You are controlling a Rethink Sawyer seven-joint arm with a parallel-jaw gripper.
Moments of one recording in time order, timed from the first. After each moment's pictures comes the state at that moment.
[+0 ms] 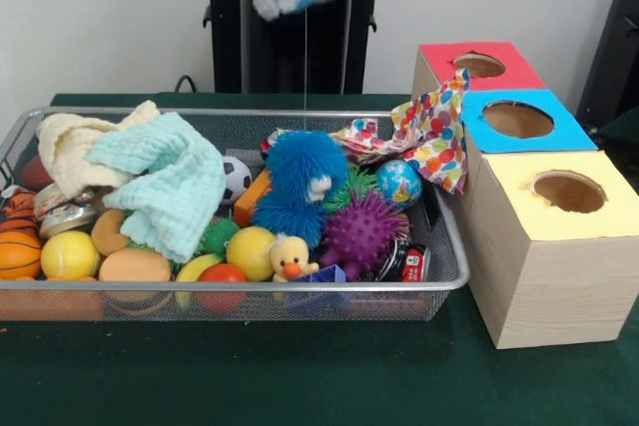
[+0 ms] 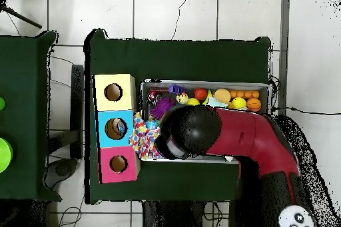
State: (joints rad) arm -0.45 -1.03 0.23 1.72 -0.17 1.15 2.34
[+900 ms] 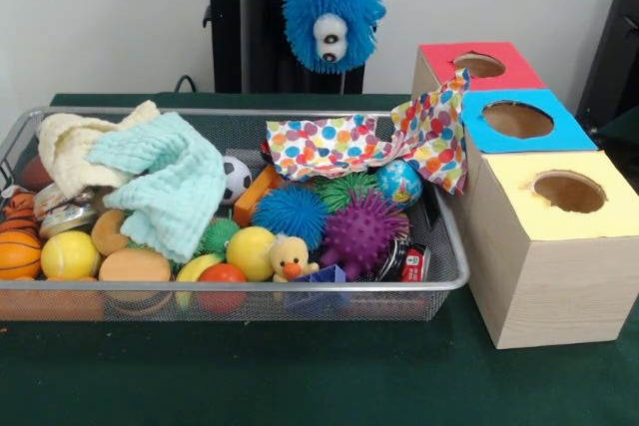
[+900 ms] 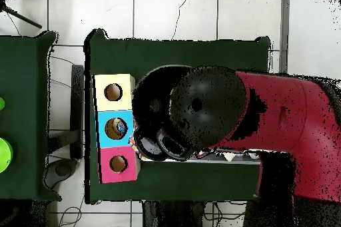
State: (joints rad) arm -0.45 -1.16 0.31 1.45 -0.15 1.55 2.34
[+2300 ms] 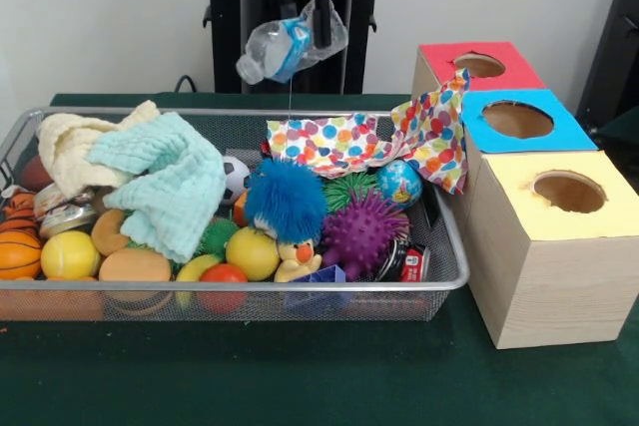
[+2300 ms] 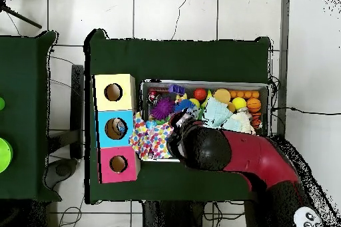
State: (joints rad) arm -0.65 -1.04 0.42 1.97 -0.16 0.64 2.34
